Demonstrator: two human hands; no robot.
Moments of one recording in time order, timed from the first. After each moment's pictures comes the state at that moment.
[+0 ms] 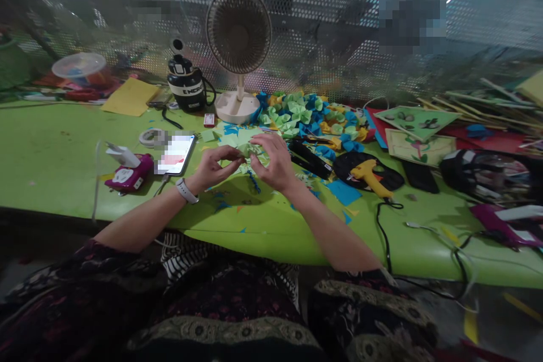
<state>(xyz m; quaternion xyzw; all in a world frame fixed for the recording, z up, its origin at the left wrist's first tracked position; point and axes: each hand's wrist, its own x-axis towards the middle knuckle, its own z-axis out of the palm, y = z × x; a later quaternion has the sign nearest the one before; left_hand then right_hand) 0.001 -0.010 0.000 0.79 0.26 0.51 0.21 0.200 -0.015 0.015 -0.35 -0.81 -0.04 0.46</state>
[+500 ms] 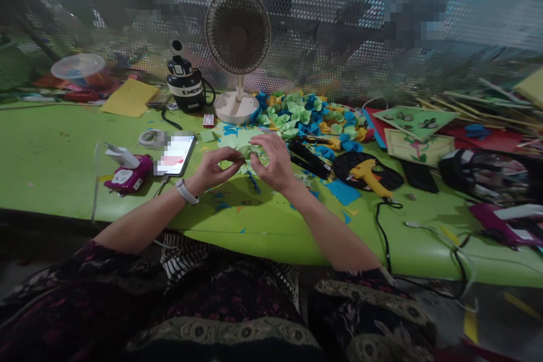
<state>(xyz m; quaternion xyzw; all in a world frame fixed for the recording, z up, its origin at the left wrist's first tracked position) 0.000 -0.010 -0.002 0.81 0.24 0.51 0.18 0.199 -0.014 0.014 -0.37 -0.81 -0.03 0.46</state>
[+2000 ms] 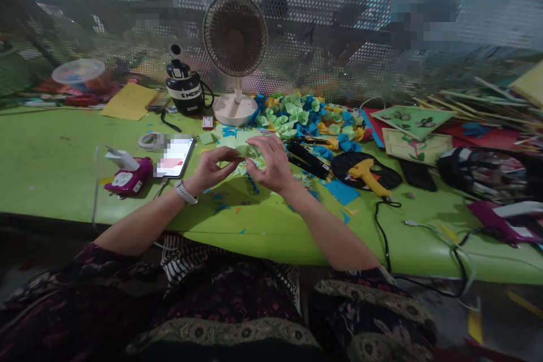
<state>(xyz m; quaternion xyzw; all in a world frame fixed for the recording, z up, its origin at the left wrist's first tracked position) 0.000 -0.007 -0.004 0.79 0.28 0.50 0.22 0.199 -0.018 0.016 -0.36 -0.82 -0.05 0.45</state>
